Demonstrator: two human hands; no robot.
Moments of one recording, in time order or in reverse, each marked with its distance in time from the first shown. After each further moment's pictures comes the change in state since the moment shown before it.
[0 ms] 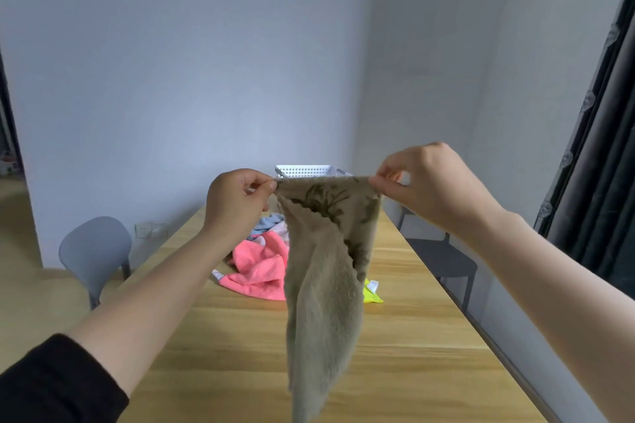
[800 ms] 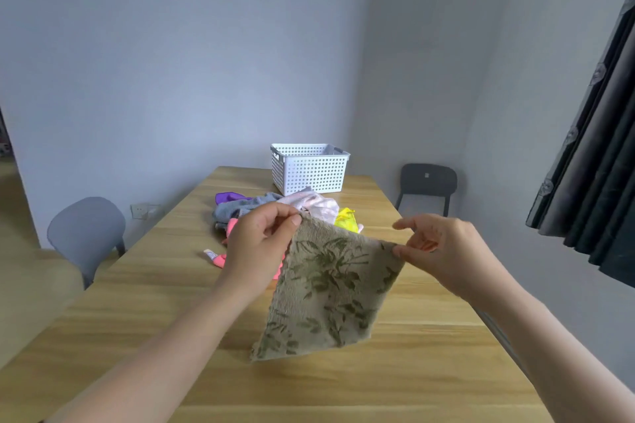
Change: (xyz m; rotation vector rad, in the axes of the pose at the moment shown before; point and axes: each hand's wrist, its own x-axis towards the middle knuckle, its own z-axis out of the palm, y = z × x) left_hand -0.077 -0.008 0.036 -0.266 -0.161 -0.116; right_hand -0.094 0.029 0.049 0.294 -0.205 0.472
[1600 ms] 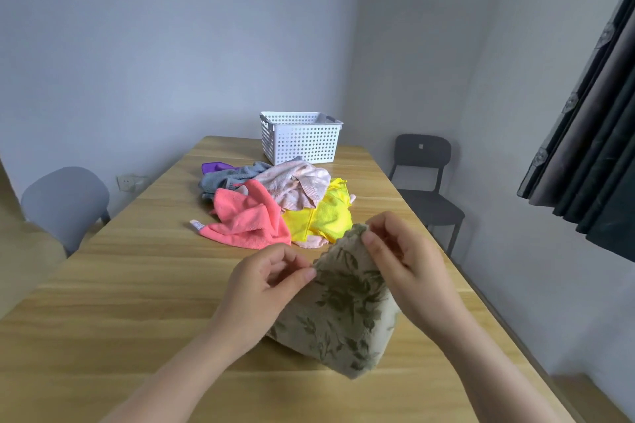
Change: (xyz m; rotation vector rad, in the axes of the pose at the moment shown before) left_hand -0.068 -0.033 0.014 -0.075 -0.274 -0.133; right_hand -0.040 -0.014 0.057 0.376 0.100 -0.109
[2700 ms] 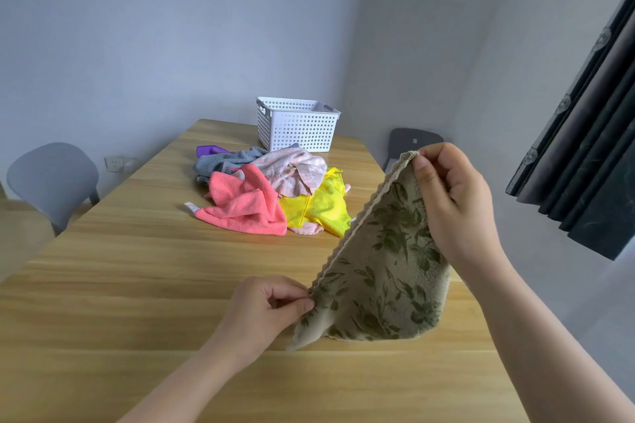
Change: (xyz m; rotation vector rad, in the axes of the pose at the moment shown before) left_hand -0.026 -0.035 0.006 0.063 -0.097 -0.108; right_hand 0.032 -0.020 -0.033 -0.076 0.265 -0.098
